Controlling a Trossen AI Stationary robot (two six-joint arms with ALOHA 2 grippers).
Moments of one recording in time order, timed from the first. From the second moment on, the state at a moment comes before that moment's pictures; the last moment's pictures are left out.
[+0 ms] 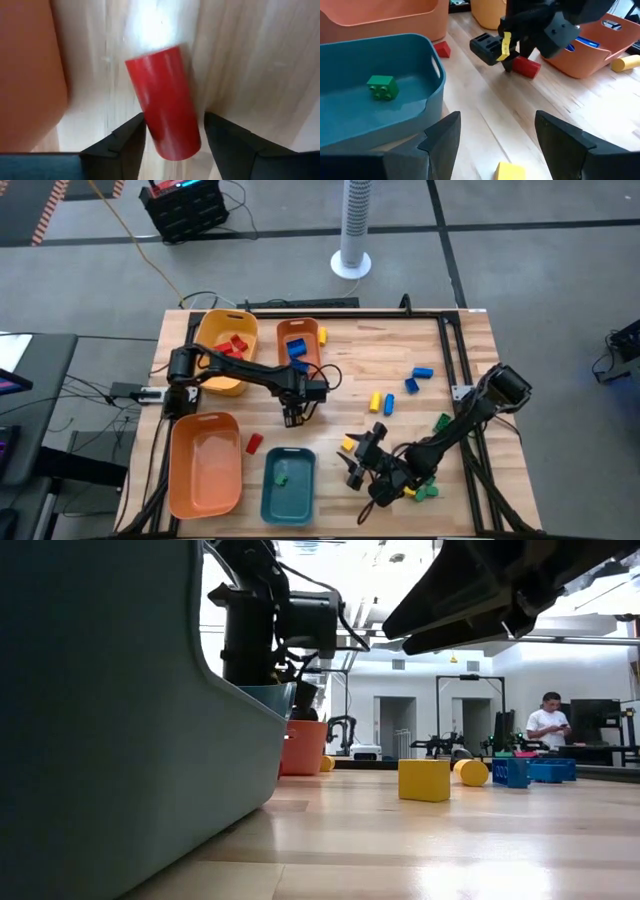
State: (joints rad) left arm 0.03 1.99 1.37 -0.90 -0.21 -0.11; right arm 0.66 1.79 1.05 -0.13 0.99 0.74
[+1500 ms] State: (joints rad) left arm 0.84 1.53 1.22 -1.28 -0.27 -0.09; right arm 0.64 1.79 1.05 -0.01 0.96 0.66
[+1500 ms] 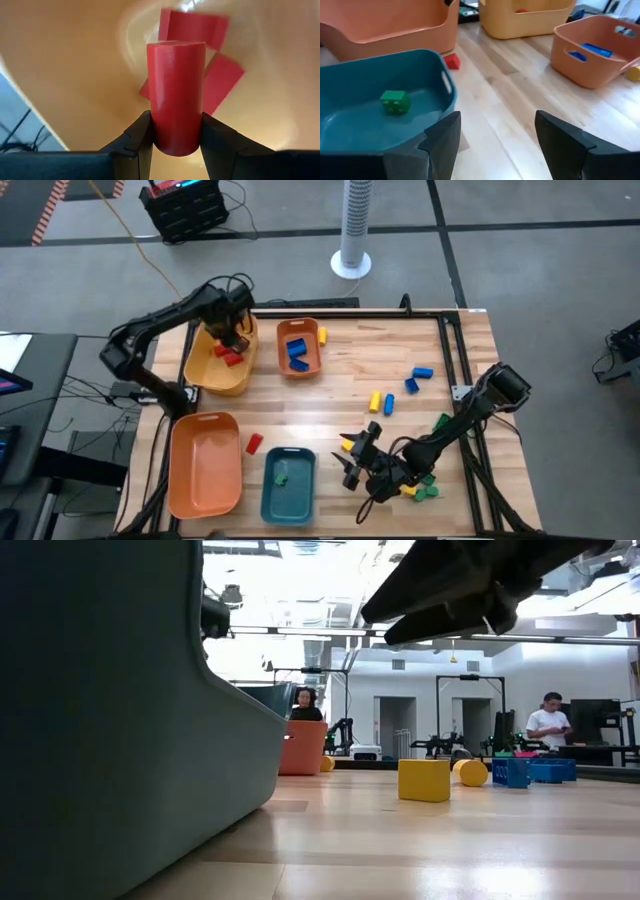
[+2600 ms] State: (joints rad) left arm 0.30 1.34 1.34 -1.19 -0.27 0.00; right arm 0.68 1.79 1.05 -0.16 1.03 0.79
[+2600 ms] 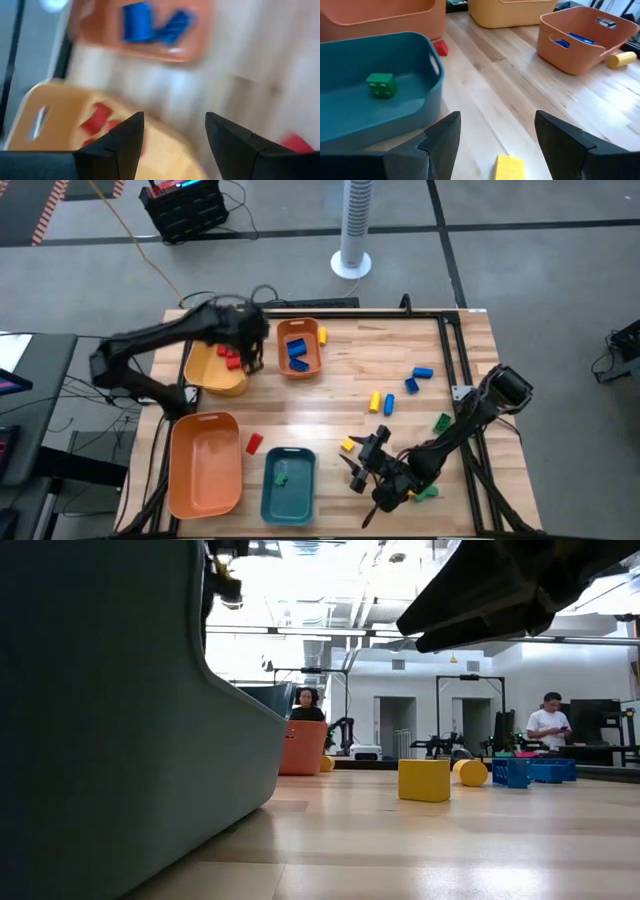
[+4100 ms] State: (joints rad) left arm -0.52 0.86 0.81 -0.62 -0.63 -0.20; right arm 0.59 1.98 0.88 0.12 0.91 0.86
